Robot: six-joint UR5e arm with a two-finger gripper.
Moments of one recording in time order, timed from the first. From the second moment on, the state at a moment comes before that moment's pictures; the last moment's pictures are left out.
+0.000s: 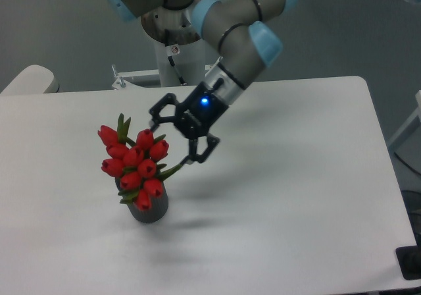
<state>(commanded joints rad) 2.54 -1.72 -2.02 -0.84 0.53 1.22</state>
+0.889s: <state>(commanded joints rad) 2.50 -1.79 -1.98 -0.80 0.53 1.23</state>
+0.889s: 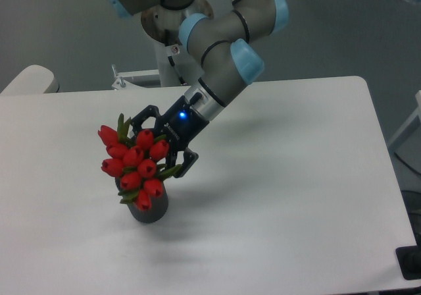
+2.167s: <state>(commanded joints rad) 2.52 -1.79 -1.97 -0.79 0.53 1.23</state>
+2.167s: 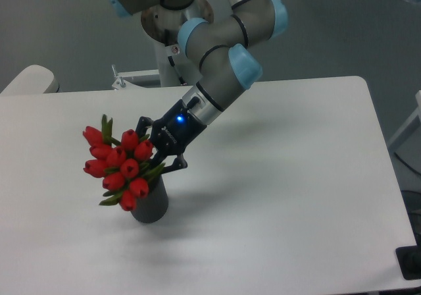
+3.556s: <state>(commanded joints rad) 2.57 -1.72 -1.92 -0.80 0.43 1.10</state>
